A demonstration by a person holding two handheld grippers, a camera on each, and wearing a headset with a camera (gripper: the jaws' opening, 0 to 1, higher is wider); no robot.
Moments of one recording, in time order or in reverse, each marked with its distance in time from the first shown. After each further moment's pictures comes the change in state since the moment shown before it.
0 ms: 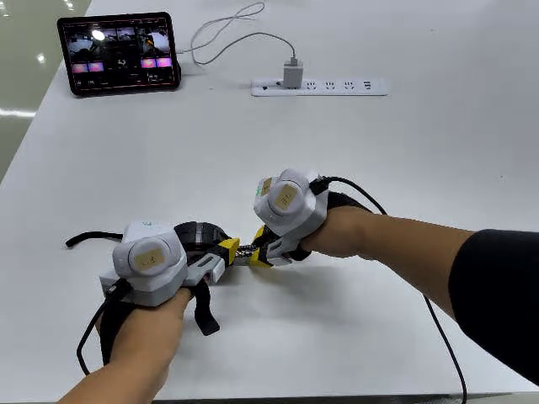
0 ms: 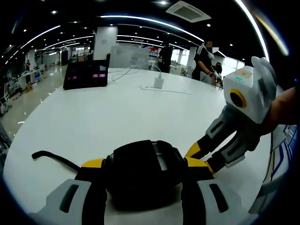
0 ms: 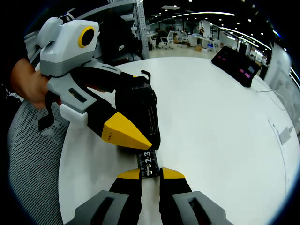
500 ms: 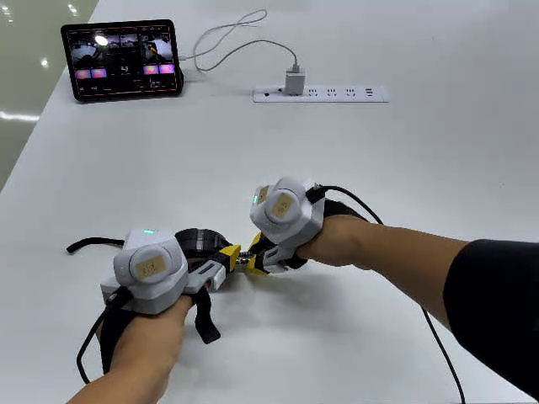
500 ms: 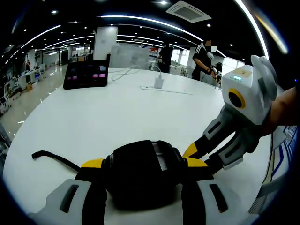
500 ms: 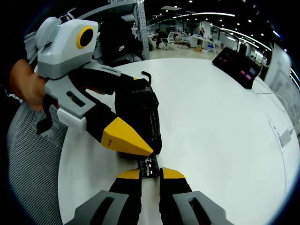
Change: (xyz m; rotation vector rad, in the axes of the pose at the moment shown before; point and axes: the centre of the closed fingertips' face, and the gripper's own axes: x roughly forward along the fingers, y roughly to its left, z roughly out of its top) left arm -0.001 -0.001 0.000 -0.002 0.000 -0.001; right arm 0.004 0.002 0.006 -0.006 -0.007 -0.002
